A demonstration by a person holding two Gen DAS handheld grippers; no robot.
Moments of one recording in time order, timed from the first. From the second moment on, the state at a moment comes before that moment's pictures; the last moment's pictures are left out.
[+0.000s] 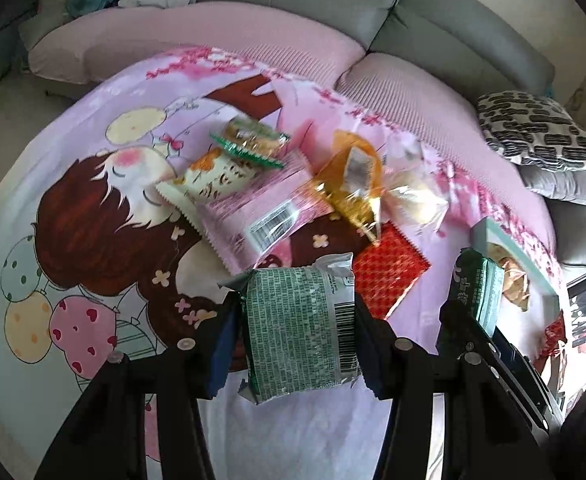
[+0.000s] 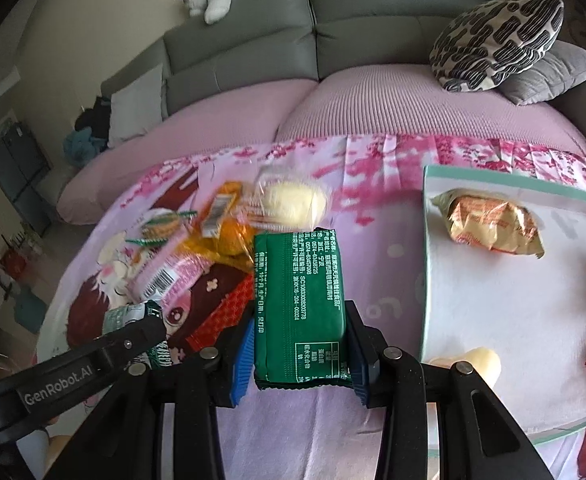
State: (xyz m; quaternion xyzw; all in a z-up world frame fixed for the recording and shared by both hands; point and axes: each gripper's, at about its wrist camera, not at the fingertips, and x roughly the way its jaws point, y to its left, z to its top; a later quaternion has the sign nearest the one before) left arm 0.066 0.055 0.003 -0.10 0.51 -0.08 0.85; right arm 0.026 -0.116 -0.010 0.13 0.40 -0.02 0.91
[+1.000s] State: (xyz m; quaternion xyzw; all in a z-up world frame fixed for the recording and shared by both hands) left arm 0.064 -0.104 0.048 0.02 0.45 -0.22 0.87; right arm -0.035 -0.292 0.004 0.24 0.34 -0.22 0.88
